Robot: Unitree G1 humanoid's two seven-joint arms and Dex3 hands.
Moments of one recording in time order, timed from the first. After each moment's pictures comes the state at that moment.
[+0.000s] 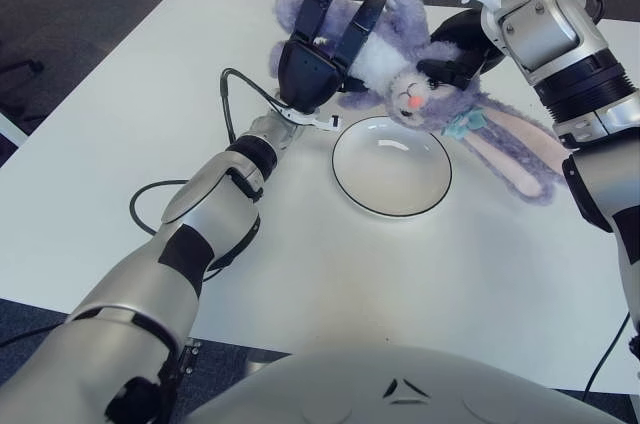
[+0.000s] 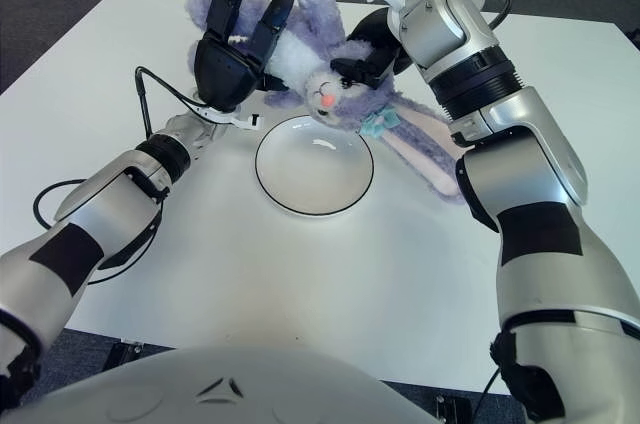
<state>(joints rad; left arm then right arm) -1.04 0.13 -0.69 1.19 1.03 -0.11 1.51 -1.25 -0.55 0.55 0.50 -0.17 0.92 1.20</state>
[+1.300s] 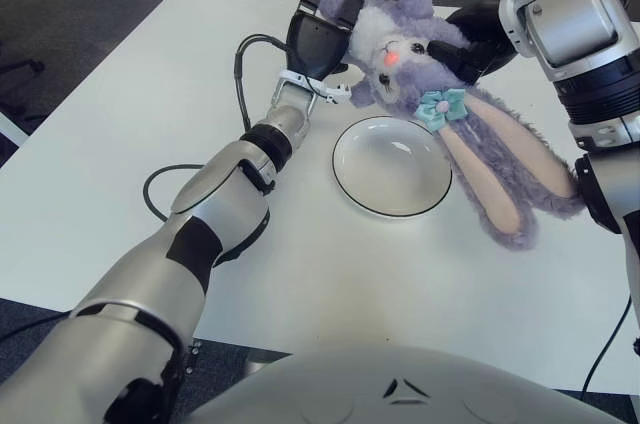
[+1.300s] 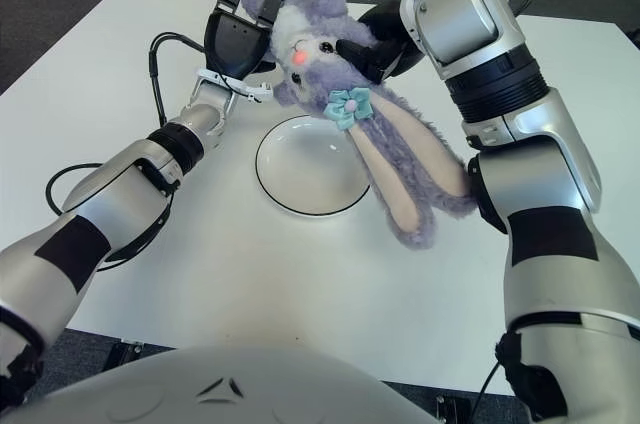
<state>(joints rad) -1.10 0.11 -0.79 1.09 1.05 0.27 0.72 -1.23 -0.61 0.50 0.27 -0.08 1.15 1.15</state>
